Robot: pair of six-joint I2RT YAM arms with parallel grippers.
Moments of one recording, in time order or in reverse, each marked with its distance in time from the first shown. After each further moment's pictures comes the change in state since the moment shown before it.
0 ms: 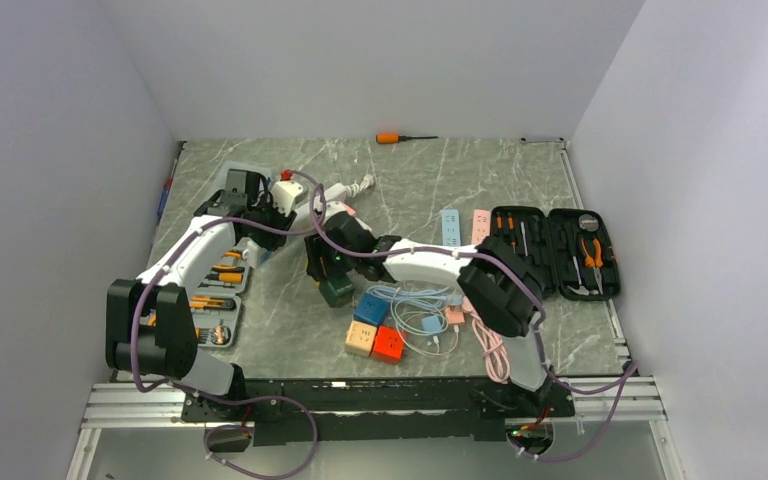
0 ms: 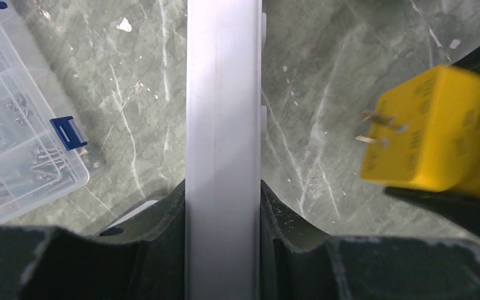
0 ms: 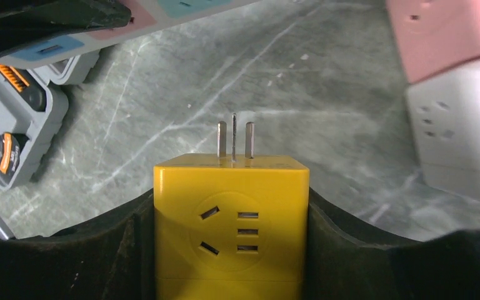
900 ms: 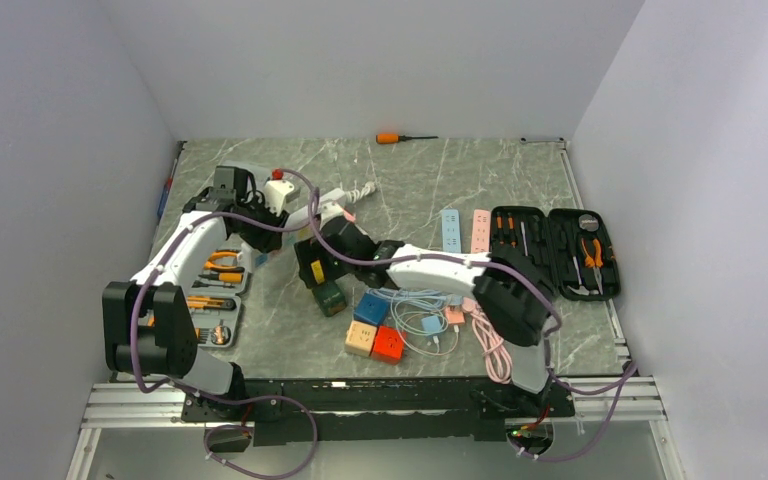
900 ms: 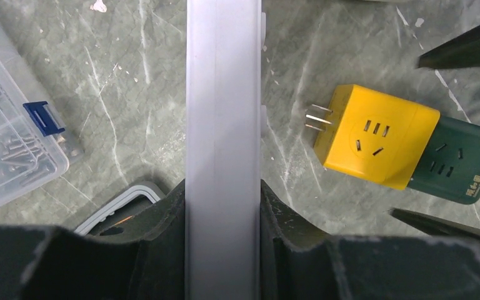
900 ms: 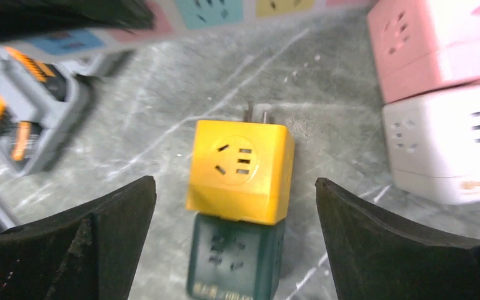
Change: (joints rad) left arm 0.064 0.002 0.045 -0.120 0.117 0.032; right arm 0.069 -0.016 -0.005 -0.006 0.105 -0.005
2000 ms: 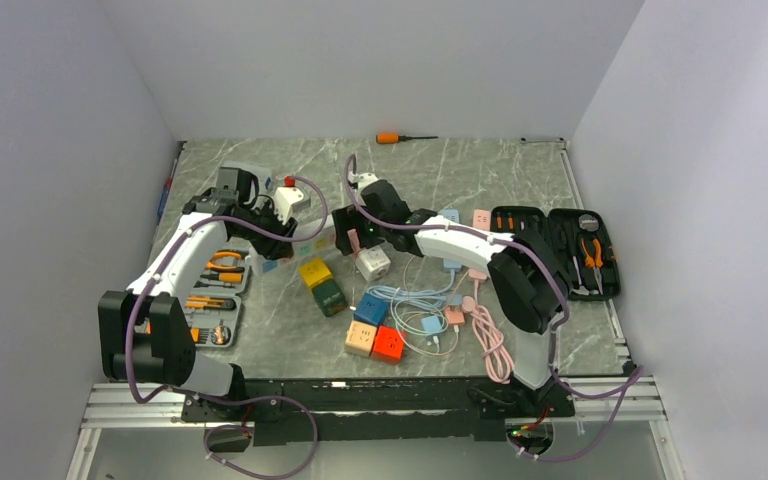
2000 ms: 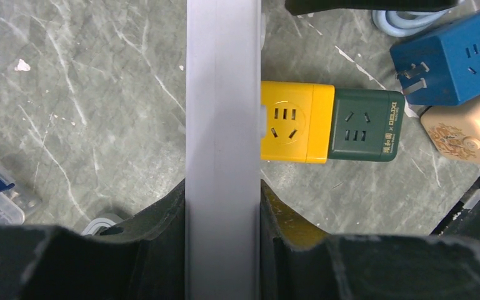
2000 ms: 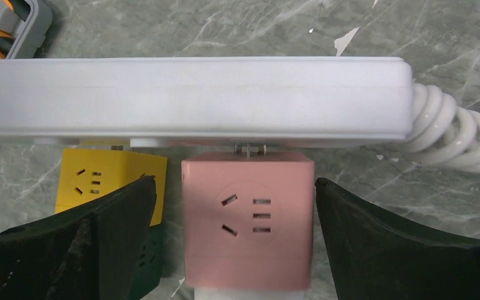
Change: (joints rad) left arm -0.026 -0.040 0.024 -0.129 0.181 0.144; right arm -0.253 -0.066 0.003 -0.089 -0.143 -0.153
